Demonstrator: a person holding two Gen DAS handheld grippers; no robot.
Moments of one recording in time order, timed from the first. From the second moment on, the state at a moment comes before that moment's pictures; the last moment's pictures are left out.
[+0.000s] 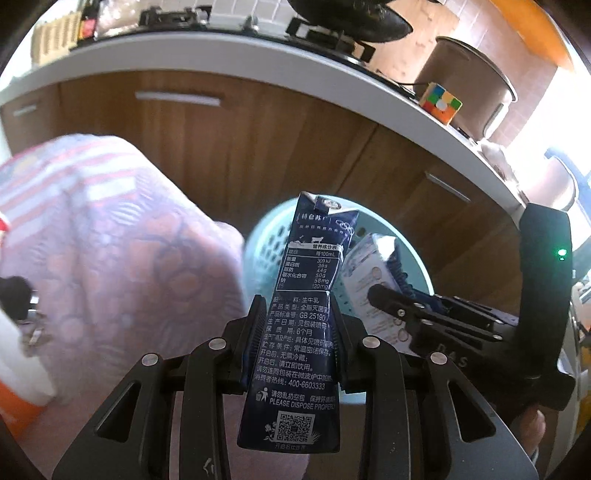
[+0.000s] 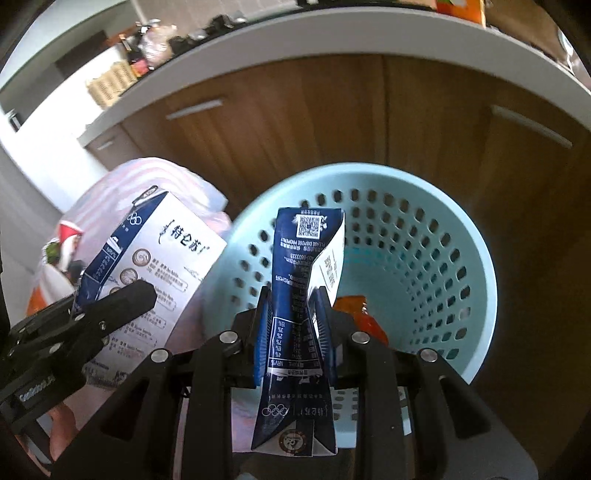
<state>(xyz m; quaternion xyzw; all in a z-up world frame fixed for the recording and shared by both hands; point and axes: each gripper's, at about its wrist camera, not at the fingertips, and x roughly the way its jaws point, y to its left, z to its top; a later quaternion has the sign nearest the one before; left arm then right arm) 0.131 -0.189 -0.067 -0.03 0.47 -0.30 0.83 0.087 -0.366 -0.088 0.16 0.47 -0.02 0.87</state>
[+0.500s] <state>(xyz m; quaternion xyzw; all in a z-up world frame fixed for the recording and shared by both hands) 0.121 -0.162 -0.047 -0.02 0.43 -0.28 0.86 0.091 -0.365 -0.086 0.16 0.46 -0.03 0.87</state>
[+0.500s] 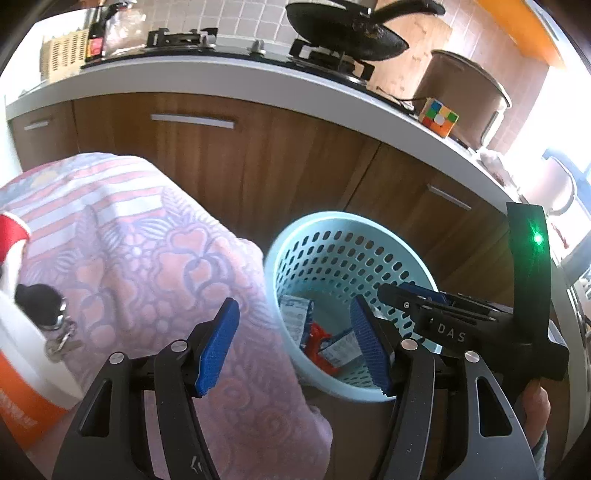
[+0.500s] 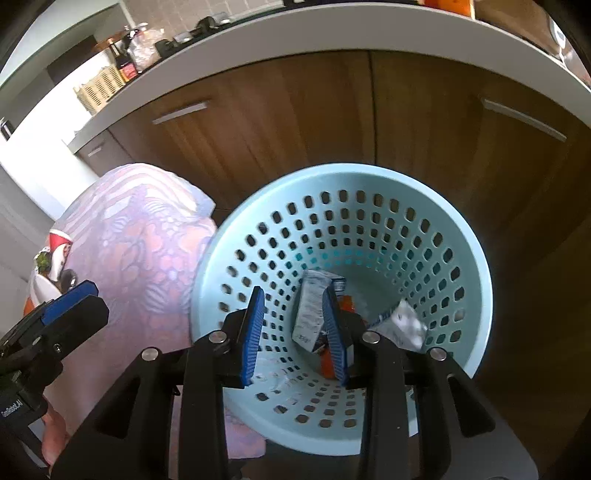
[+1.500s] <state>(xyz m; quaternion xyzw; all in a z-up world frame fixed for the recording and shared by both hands) 0.073 0.199 0.014 -0.14 0.34 0.07 0.93 0.096 -0.097 0.004 0.03 0.38 0.23 0.89</state>
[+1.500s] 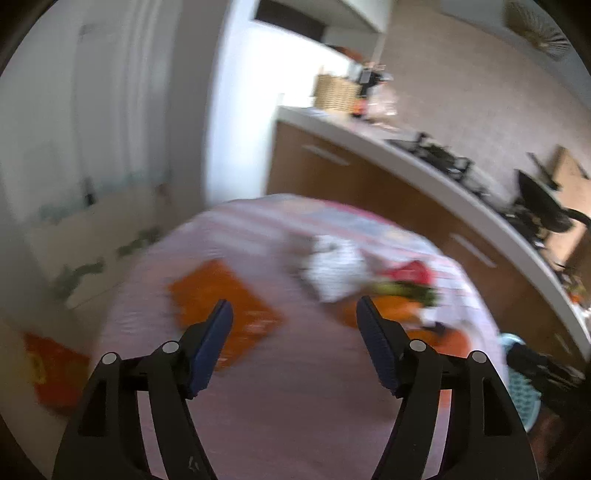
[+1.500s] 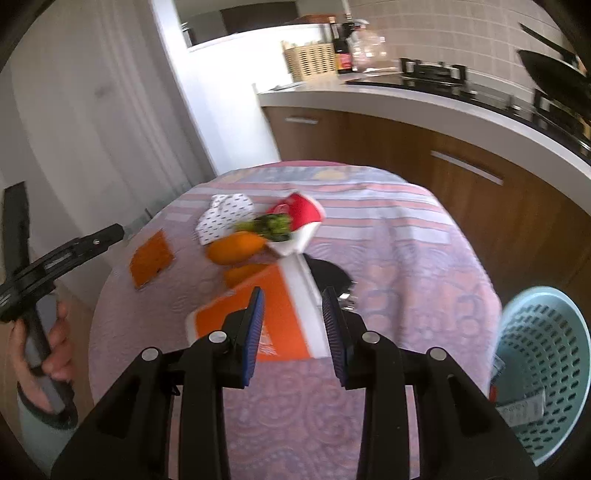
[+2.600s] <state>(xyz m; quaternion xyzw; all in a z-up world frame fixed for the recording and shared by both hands) 0.105 0.236 -0.048 -0.15 0.40 0.09 0.90 0.035 -0.072 -0.021 -0.01 0.44 0.34 0.83</state>
